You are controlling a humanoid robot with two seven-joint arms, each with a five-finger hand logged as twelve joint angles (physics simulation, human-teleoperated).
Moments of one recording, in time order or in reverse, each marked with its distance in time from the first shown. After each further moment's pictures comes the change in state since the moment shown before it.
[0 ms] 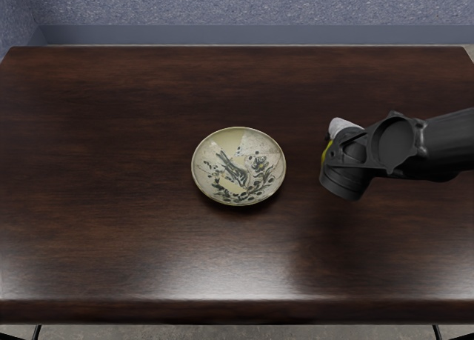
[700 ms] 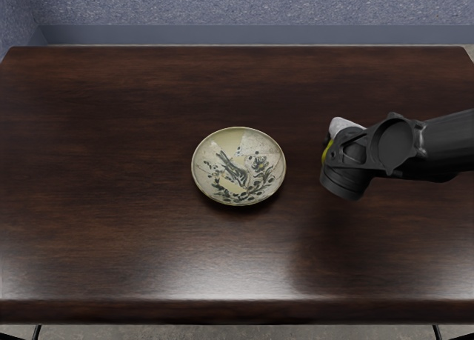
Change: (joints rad) left arm 0.000 0.000 0.000 0.000 0.000 0.000 0.000; right arm -0.012 0.001 0.001 -0.017 -0.012 0.001 0.000
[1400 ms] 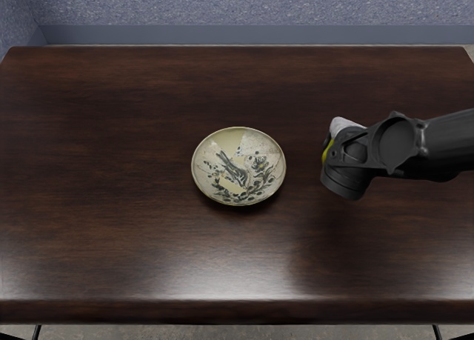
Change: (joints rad) left arm 0.000 0.000 0.000 0.000 0.000 0.000 0.000; right arm 0.009 -0.007 0.002 0.012 0.005 0.001 0.000
